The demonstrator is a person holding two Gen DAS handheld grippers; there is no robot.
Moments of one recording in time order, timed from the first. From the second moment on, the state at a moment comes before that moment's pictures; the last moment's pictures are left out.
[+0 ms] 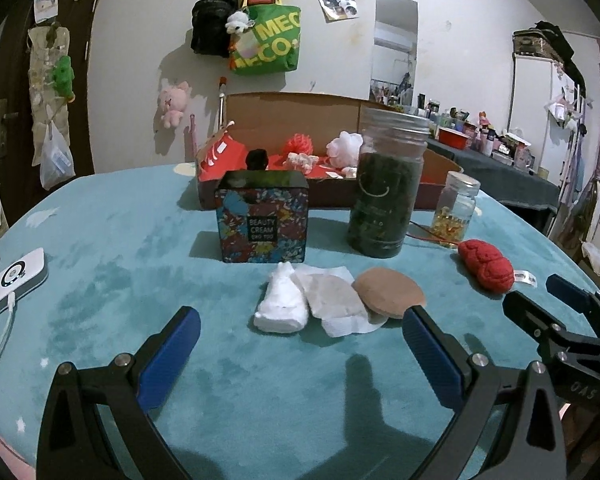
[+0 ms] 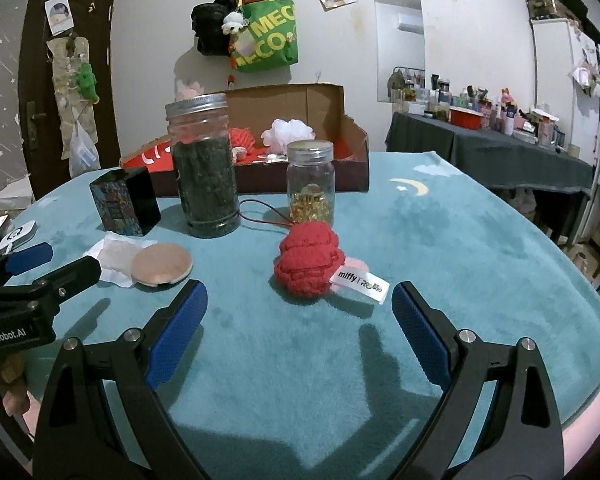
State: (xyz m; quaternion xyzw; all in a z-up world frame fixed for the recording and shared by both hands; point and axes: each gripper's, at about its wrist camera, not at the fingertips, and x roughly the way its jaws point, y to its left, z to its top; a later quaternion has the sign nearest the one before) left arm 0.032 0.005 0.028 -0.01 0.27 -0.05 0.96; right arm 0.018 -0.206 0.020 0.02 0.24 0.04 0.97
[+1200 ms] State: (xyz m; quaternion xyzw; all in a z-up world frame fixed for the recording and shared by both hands) left arm 0.101 0.035 0.030 0.08 0.41 -0.11 0.90; right arm 0.107 -0.138 0.029 -0.01 0.40 0.21 0.89
